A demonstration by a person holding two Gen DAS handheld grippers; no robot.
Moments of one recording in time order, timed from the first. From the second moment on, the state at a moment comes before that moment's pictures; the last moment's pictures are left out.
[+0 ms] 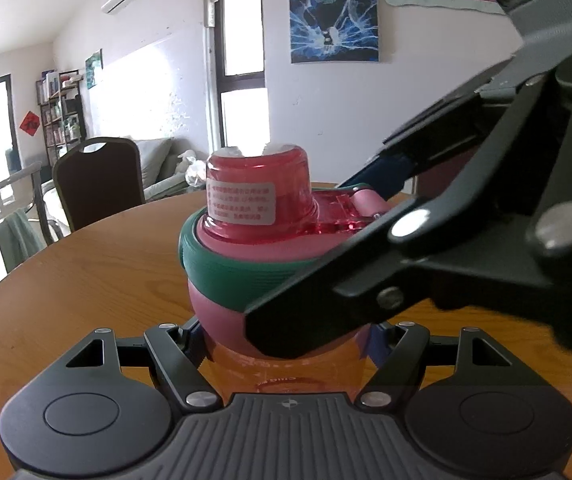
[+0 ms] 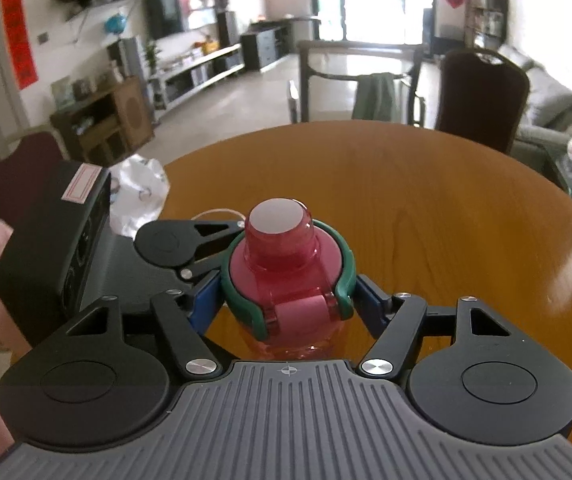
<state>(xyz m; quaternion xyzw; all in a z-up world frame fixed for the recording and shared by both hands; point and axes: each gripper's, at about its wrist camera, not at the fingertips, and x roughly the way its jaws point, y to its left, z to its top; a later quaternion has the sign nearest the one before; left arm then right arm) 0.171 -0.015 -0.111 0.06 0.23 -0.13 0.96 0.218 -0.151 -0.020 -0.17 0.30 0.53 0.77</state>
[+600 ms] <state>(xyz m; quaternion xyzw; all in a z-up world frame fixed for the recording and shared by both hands) 0.170 -0.009 -0.110 0.05 0.23 -0.11 0.97 0.211 -0.186 -0.007 -0.08 0.38 0.40 0.83</state>
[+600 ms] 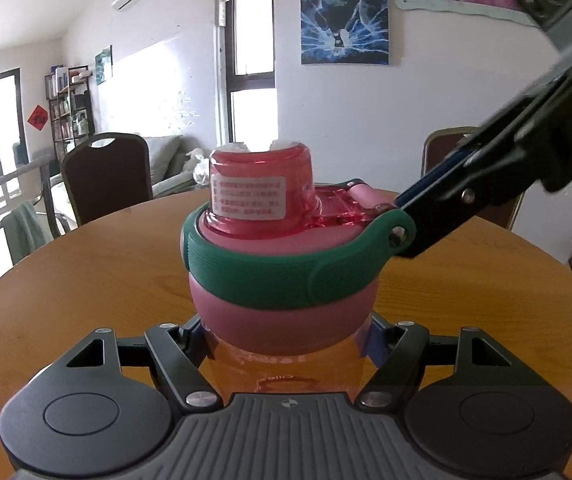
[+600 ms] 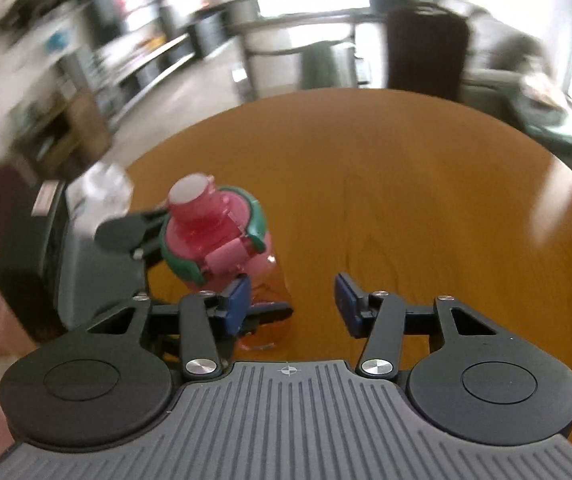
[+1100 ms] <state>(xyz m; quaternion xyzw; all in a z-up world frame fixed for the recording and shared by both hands) 0.164 -0.015 -0.114 0.05 0.22 -0.09 0.97 0.167 -0.124 0.012 -0.03 0.41 0.23 0.88</state>
